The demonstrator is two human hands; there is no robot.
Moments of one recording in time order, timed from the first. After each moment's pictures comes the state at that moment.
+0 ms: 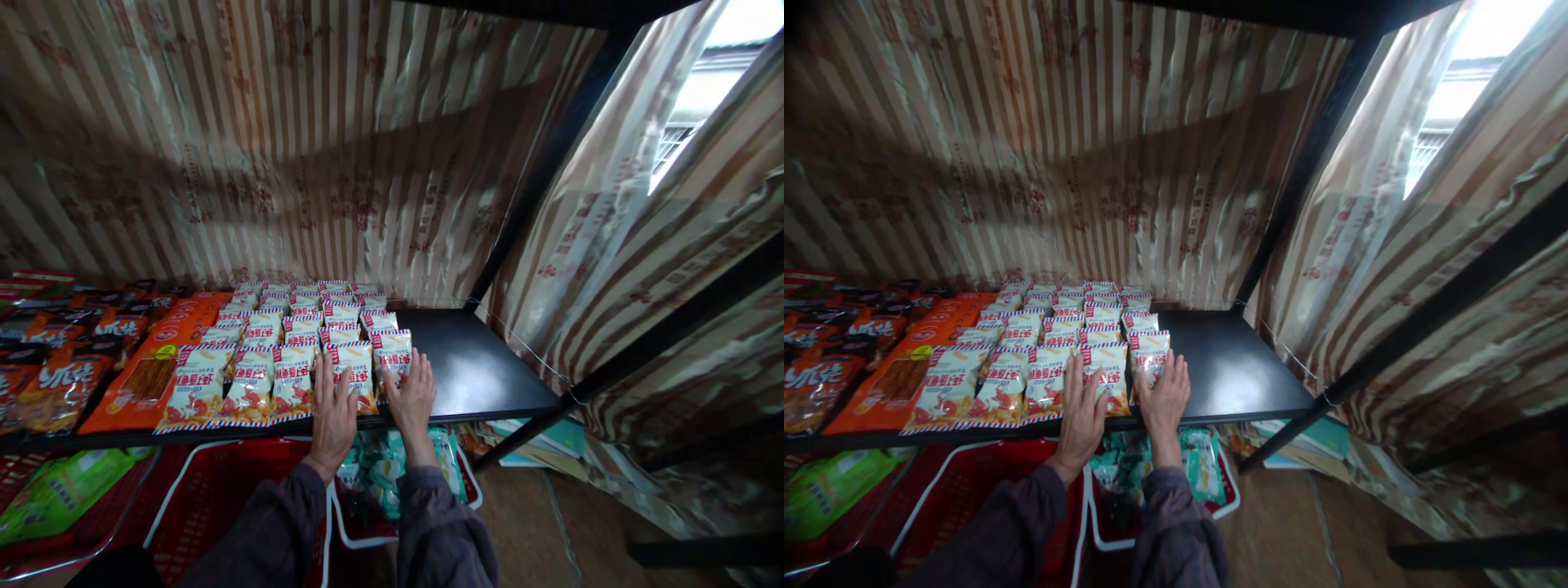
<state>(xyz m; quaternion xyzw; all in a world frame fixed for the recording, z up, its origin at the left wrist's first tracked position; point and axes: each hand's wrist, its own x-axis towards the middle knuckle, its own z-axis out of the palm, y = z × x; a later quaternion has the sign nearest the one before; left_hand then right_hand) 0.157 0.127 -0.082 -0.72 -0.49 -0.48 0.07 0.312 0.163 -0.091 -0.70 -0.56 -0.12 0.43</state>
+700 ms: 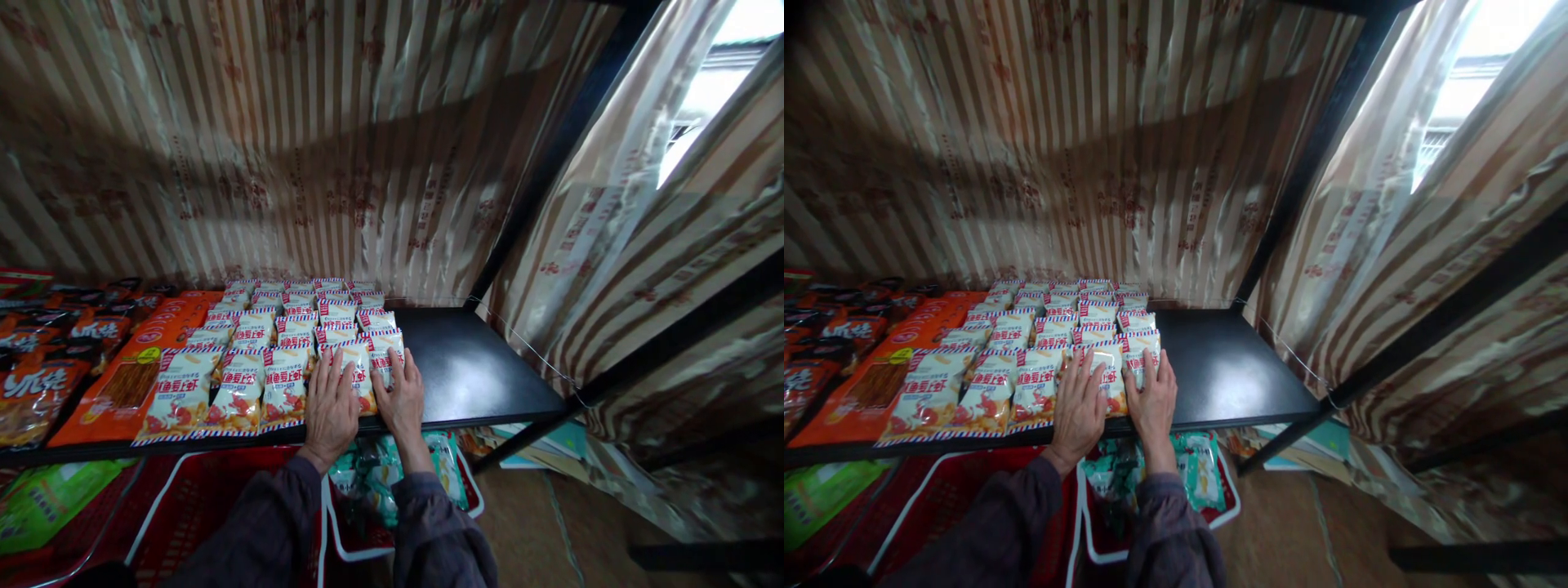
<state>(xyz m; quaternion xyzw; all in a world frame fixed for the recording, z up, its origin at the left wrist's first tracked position) 0.160 0.145 -0.080 -0.76 -0.49 -0.41 0.10 0.307 0.170 -0.093 -0.66 -0.63 -0.11 0.40</state>
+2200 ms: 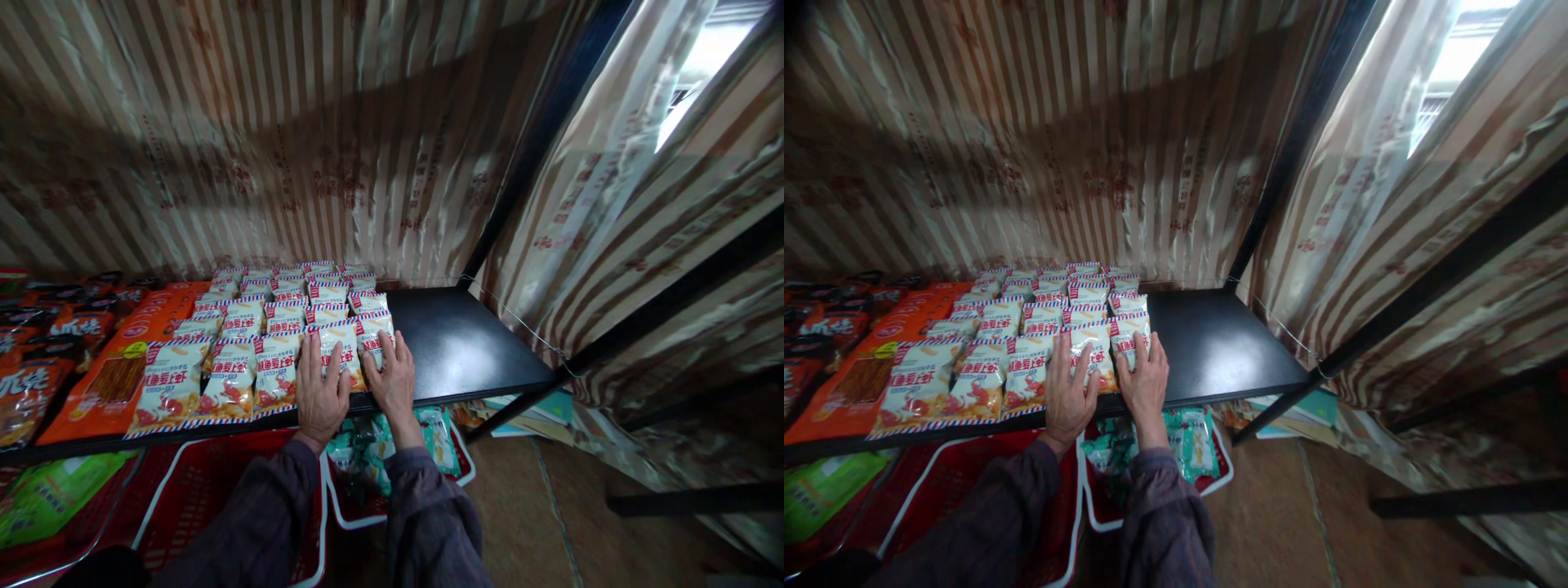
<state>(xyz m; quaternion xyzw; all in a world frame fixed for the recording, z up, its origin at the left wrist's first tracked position) 0.159 0.144 -0.080 -0.73 -0.50 -0.45 0.12 0.303 0.167 -0.090 -0.67 -0.62 -0.08 0.39</state>
